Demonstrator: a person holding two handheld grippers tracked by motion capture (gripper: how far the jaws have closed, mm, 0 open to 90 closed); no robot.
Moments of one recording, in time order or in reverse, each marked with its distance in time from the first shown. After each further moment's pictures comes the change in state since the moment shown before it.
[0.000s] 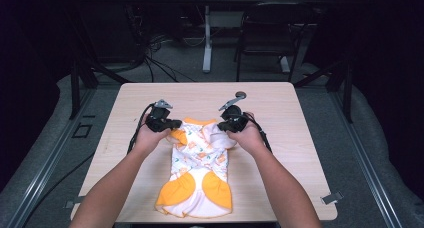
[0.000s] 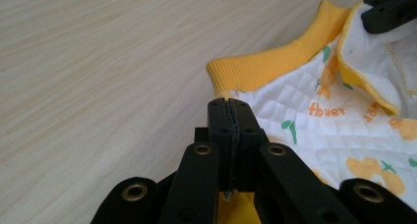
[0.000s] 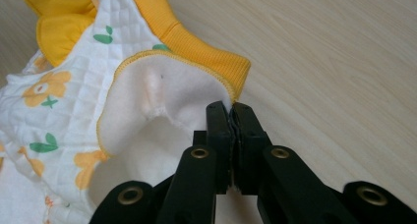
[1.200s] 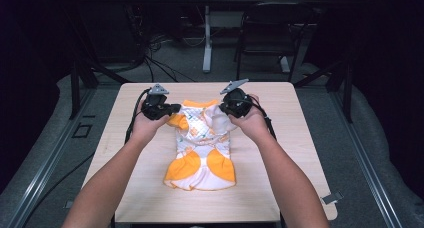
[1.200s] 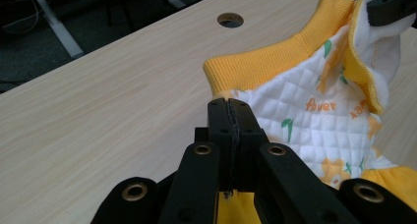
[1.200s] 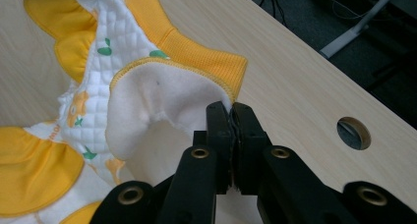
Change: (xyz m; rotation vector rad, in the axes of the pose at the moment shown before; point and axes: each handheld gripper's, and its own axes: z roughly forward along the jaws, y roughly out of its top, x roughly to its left) left arm -0.006 0.040 -0.037 -0.131 0.049 0.045; right arm 0.000 0.042 -0.055 -0.111 -0.114 -0.087
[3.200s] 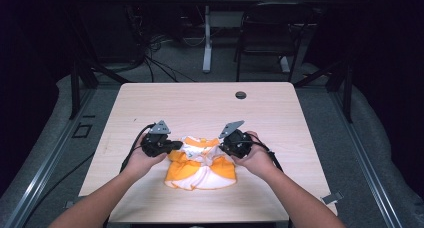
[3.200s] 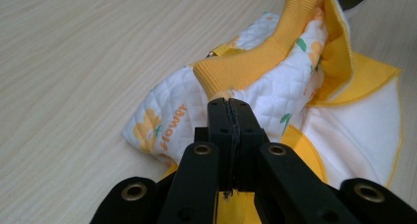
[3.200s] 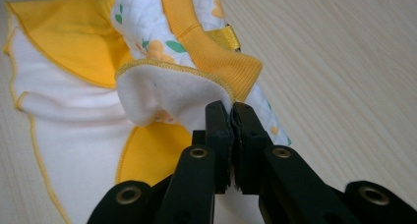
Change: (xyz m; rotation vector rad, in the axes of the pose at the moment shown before) left arm -0.048 -0.089 -0.007 0.104 -0.178 0.090; right arm 0.068 -0.083 0.001 0.112 0.139 -0.143
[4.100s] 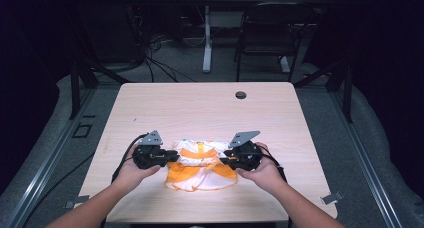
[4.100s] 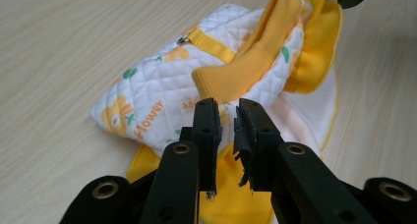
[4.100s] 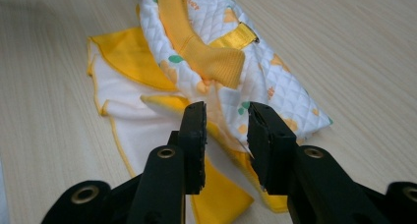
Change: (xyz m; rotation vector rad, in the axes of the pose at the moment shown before) left arm -0.022 -0.016 -0.030 -0.032 -0.066 -0.005; right arm 0.022 -0.025 -0.032 -0.117 0.083 0.096
